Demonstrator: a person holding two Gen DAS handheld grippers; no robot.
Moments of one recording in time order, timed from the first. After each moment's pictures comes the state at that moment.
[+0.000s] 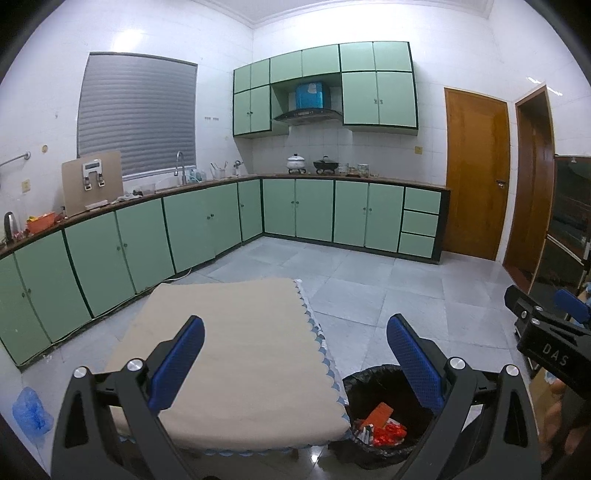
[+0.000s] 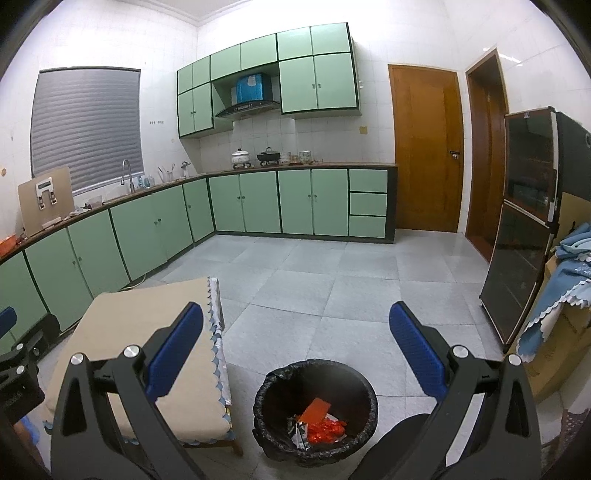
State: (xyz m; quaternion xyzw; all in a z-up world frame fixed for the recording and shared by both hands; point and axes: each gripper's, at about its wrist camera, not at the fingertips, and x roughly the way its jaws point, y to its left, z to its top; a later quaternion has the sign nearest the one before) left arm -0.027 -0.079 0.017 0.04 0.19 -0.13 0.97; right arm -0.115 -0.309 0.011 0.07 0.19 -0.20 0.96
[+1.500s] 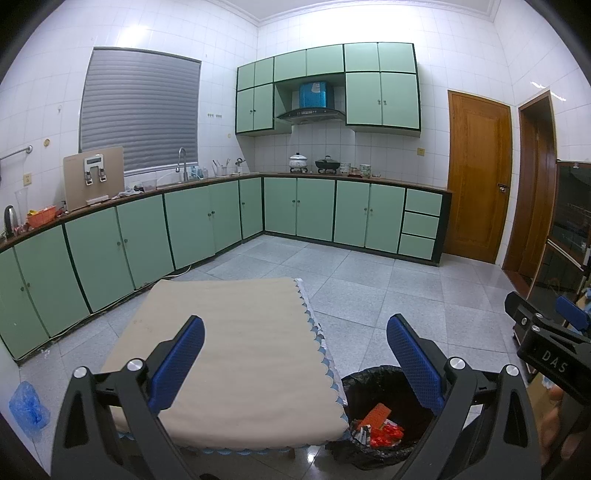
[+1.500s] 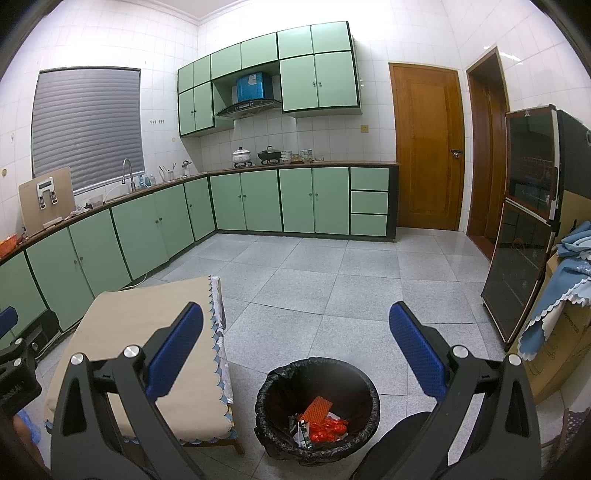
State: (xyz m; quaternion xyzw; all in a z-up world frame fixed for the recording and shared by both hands) left arm -0.026 -0.069 0.017 0.03 0.20 -0.13 0.97; right arm -0.117 -0.308 0.011 0.07 0.19 -0.20 0.96
